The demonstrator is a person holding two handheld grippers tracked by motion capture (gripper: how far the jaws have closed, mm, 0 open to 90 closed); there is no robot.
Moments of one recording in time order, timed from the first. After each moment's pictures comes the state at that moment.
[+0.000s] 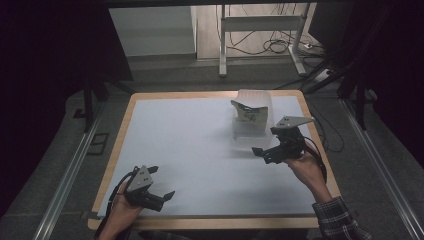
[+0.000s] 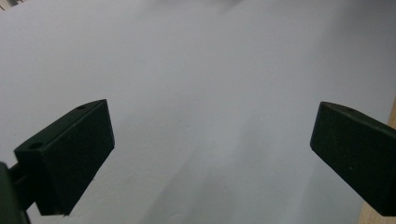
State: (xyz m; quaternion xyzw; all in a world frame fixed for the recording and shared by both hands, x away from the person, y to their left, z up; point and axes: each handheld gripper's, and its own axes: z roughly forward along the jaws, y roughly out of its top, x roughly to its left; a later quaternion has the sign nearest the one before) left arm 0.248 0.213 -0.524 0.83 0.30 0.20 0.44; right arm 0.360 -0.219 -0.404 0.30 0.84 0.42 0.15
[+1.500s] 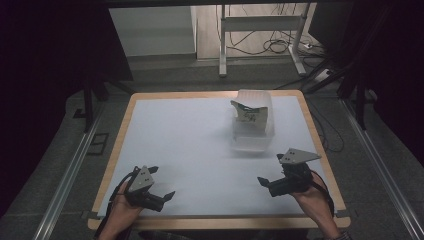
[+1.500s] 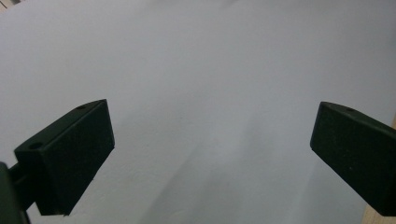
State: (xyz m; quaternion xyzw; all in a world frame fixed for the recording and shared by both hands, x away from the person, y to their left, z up) left arm 0.247 0.211 -0.525 0.83 0.30 0.20 0.43; right arm 0.293 -0.238 -0.444 0.29 0.85 0.40 0.18
